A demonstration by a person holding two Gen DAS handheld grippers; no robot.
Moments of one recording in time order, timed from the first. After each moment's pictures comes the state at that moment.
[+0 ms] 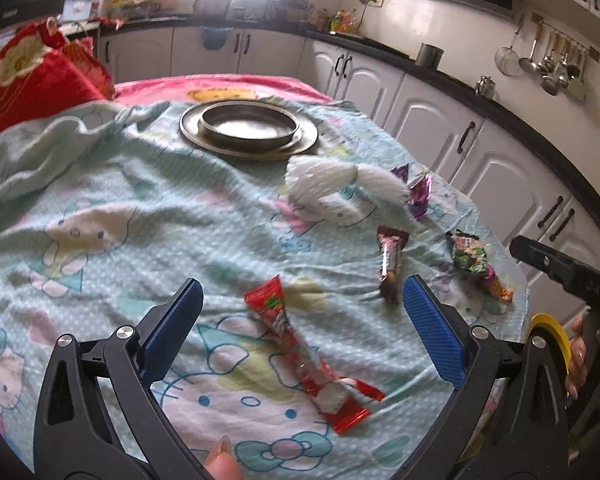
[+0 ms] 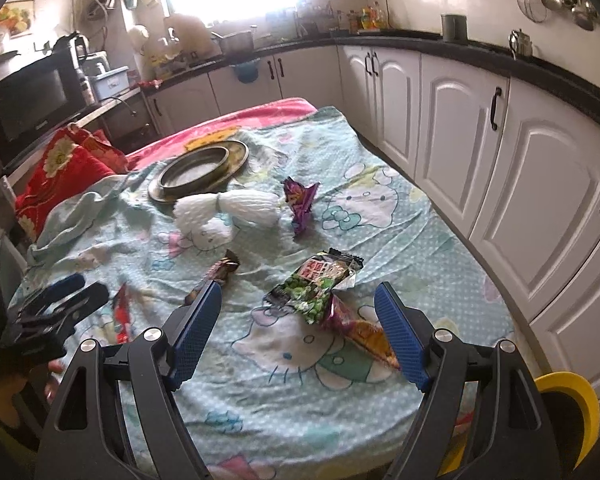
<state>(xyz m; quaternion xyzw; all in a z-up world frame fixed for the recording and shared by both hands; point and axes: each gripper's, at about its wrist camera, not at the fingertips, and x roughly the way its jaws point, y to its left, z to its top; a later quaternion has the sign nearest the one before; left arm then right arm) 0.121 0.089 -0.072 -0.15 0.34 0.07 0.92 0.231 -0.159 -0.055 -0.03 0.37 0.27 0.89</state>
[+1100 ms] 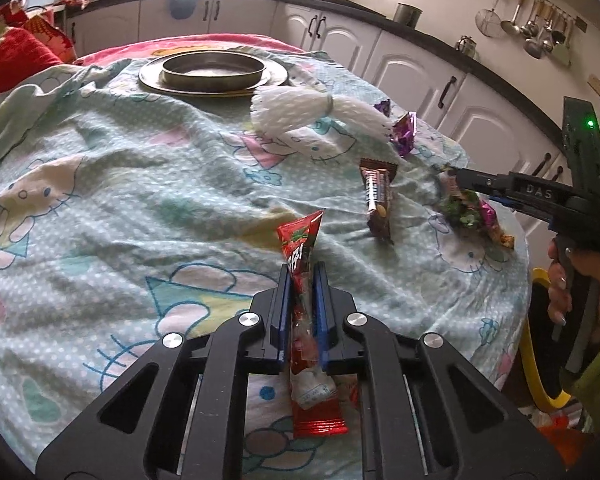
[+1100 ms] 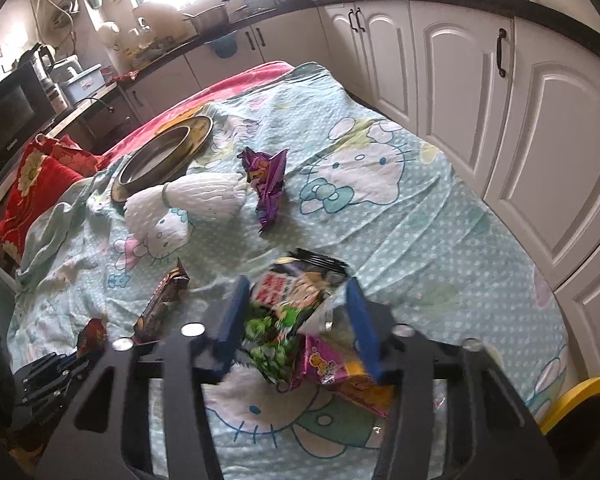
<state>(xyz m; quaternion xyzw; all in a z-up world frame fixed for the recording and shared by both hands) 0.126 0.070 -0.109 -0.14 0.39 0.01 0.91 0.294 -0.150 -0.103 0.01 0.43 0.26 0.86</state>
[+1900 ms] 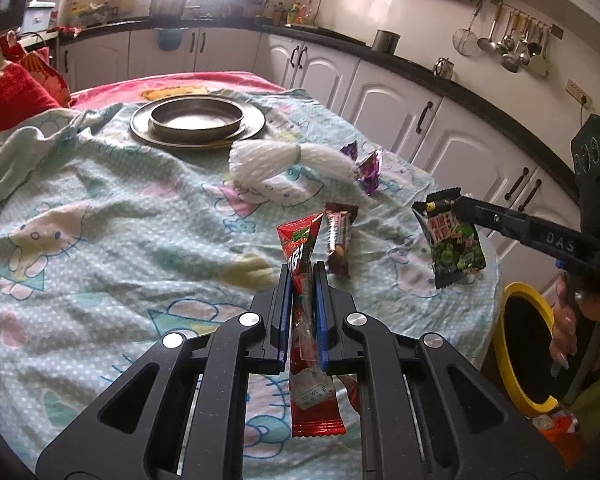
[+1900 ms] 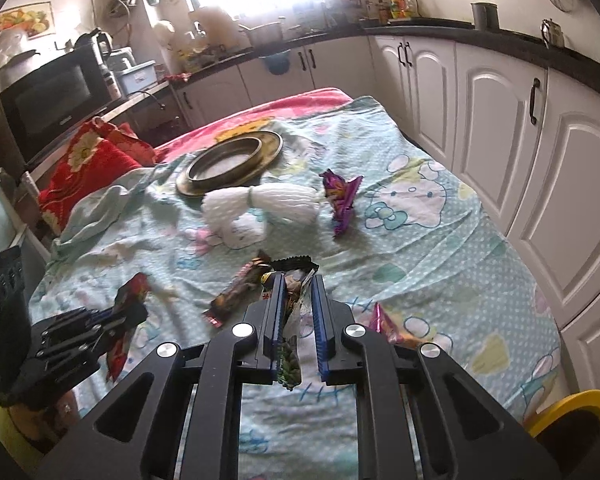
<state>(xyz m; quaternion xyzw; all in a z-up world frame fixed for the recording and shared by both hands) 0.115 0.060 -0.071 -0.13 0.34 0.00 0.93 0.236 -0.145 -0.060 -0.02 0.37 0.34 0.87</state>
